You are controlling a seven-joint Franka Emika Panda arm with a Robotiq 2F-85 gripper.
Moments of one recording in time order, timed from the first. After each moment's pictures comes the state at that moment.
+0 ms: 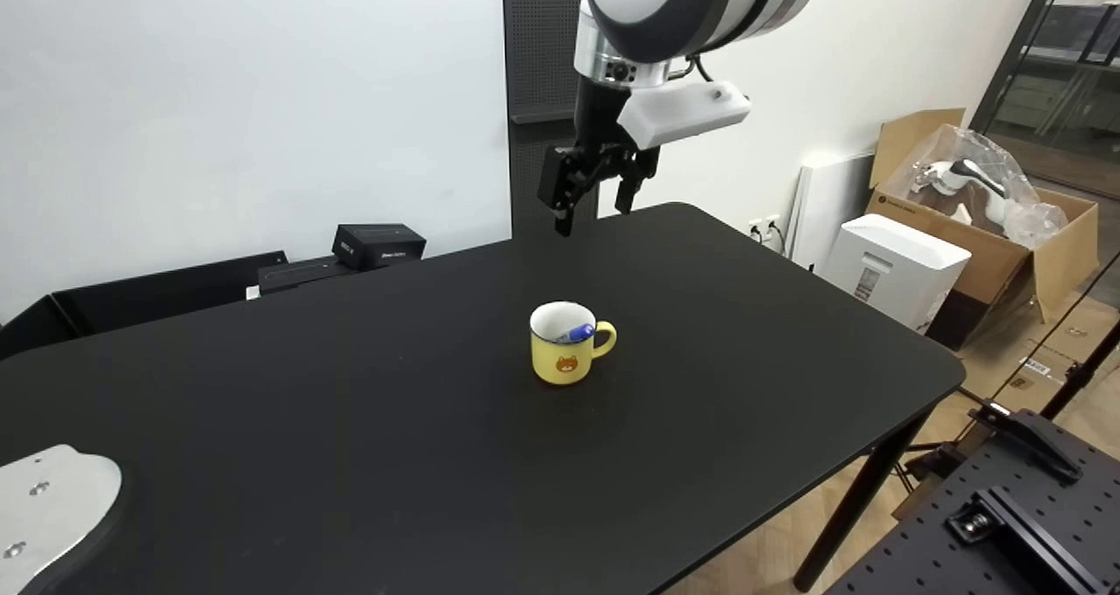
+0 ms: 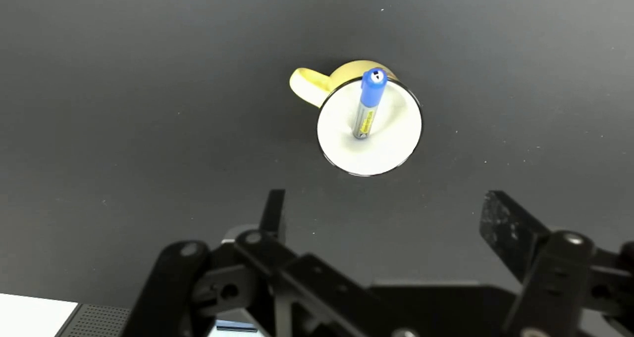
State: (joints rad) arm 0.08 -0.01 0.11 -2.38 -0.04 2.54 0.10
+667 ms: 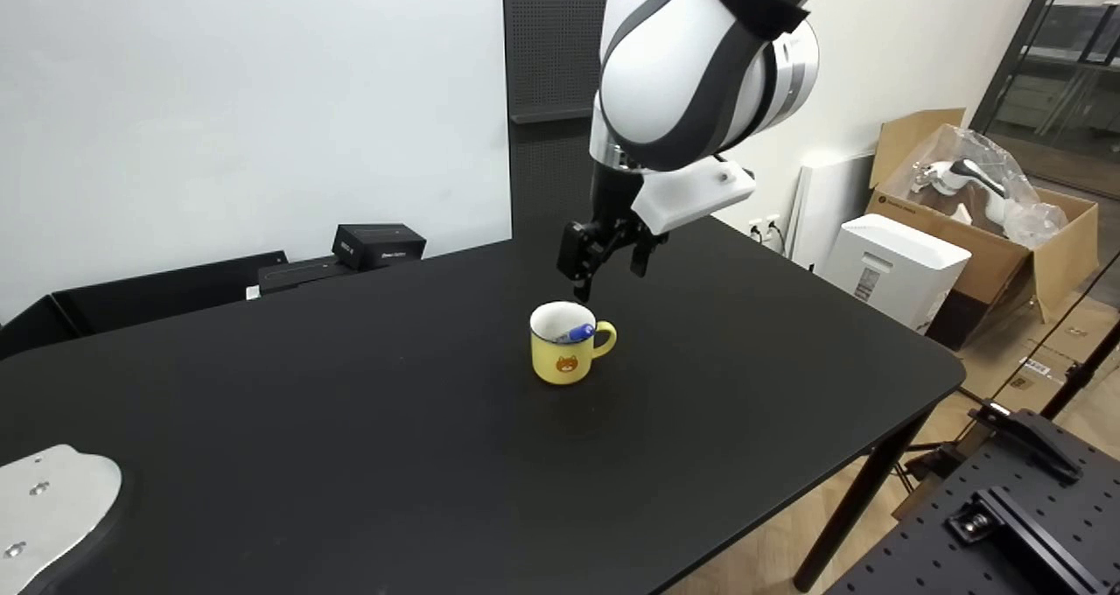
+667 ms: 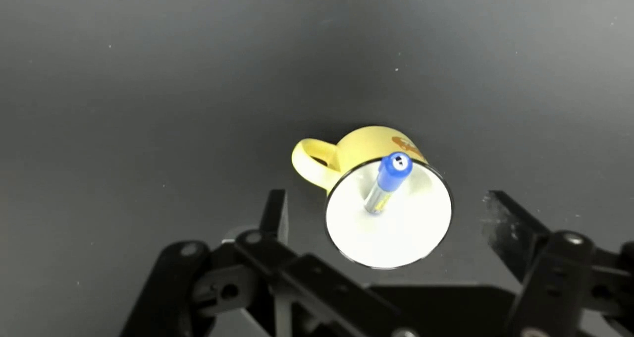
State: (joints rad) arm 0.08 0.10 0.09 -2.46 -0.04 2.66 0.10
